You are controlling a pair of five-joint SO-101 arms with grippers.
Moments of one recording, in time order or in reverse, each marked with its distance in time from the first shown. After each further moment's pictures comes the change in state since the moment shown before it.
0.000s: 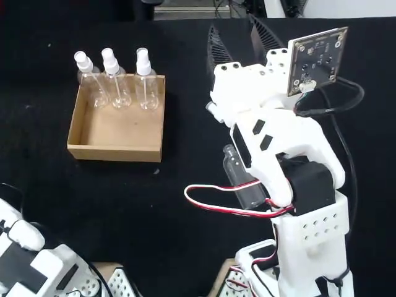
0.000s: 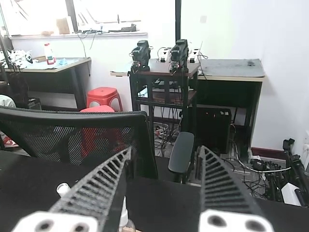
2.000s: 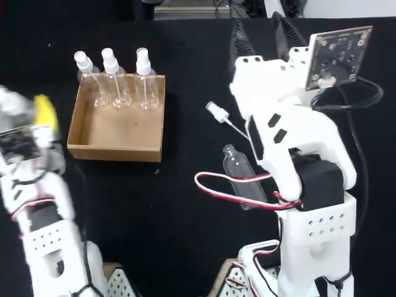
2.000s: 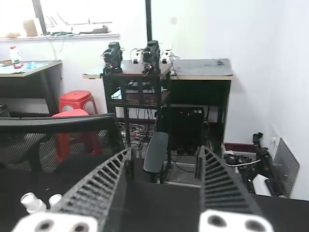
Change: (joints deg) left arm 37.8 -53.3 9.8 26.9 -4.9; right arm 7.2 0.0 0.0 0.0 0.2
